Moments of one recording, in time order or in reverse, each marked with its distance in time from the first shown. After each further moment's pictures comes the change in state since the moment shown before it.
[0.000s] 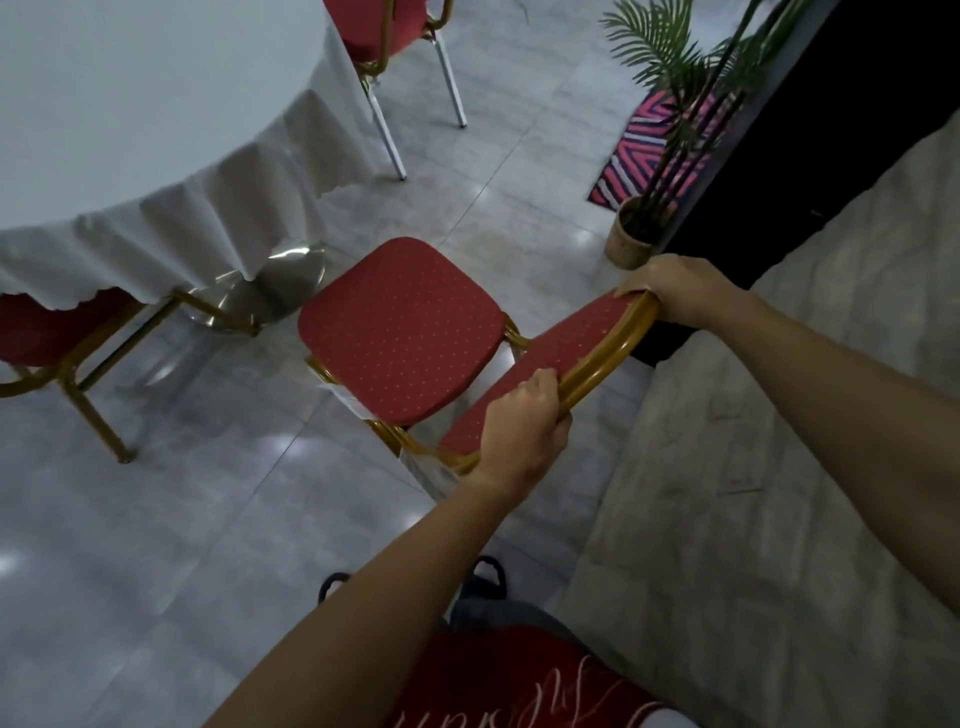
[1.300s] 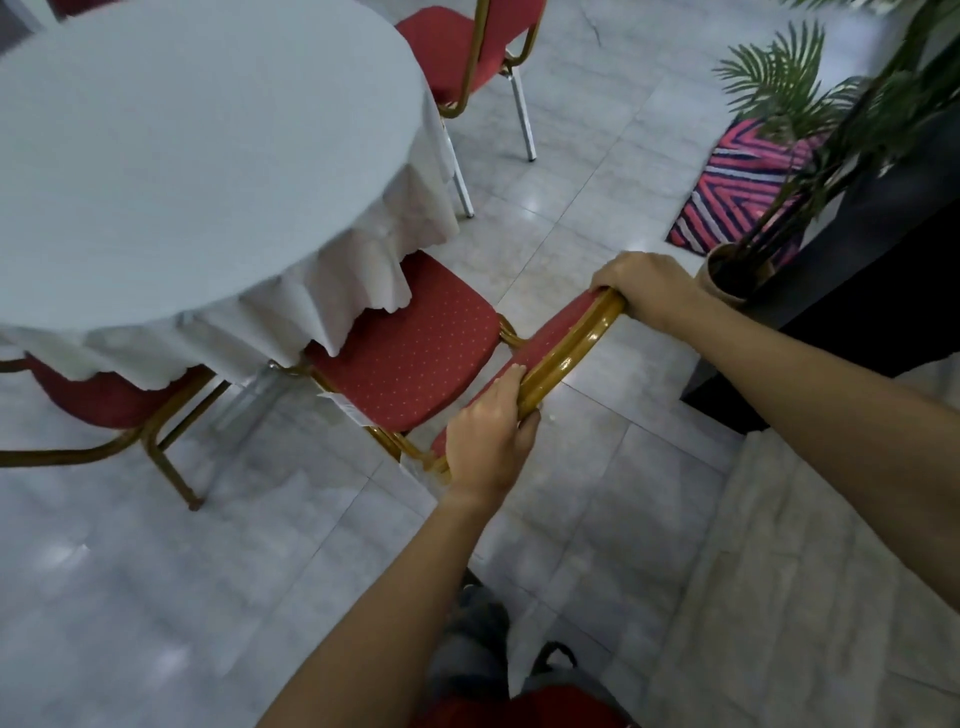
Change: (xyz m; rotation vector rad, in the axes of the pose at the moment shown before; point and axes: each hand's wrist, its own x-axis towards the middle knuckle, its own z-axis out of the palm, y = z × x) left_hand 0.128 -0.185 -0.102 0.053 0.260 -0.111; right_hand 0.244 -0.099 -0.072 -0.024 0.150 -0.114
